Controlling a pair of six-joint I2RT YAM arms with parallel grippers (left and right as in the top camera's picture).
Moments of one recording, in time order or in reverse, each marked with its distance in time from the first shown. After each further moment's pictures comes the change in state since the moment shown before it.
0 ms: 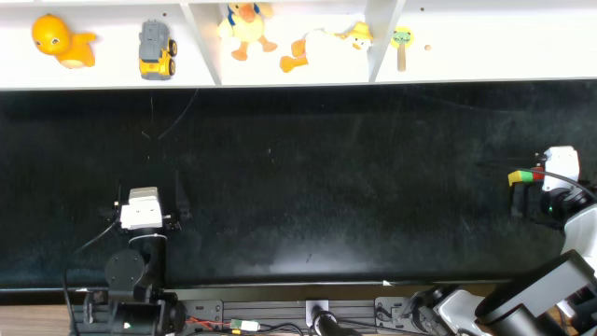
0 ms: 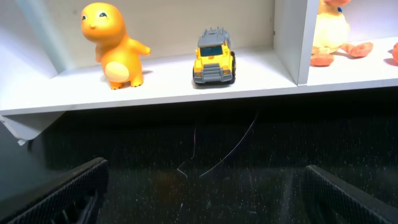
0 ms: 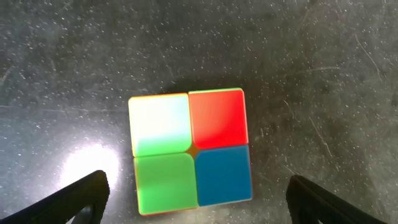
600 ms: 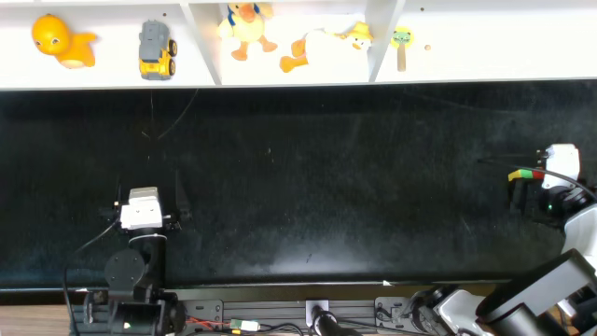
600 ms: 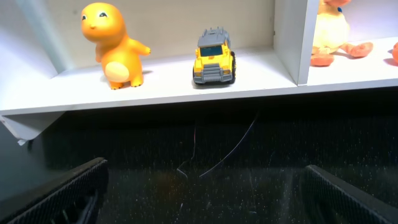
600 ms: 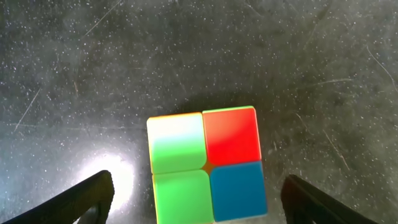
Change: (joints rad) left arm 0.000 0.000 0.000 0.000 0.000 0.000; right arm 0.000 0.009 0.000 0.006 -0.063 0.041
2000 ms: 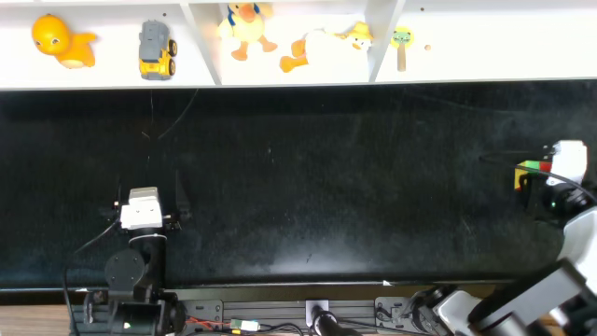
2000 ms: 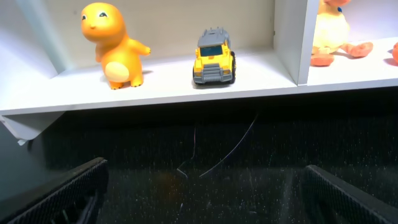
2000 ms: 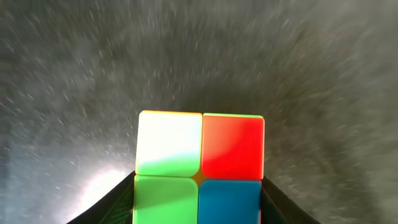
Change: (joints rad) left arm 0.000 0.000 0.000 0.000 0.000 0.000; right arm 0.000 -0.075 0.000 0.019 -0.037 0.064
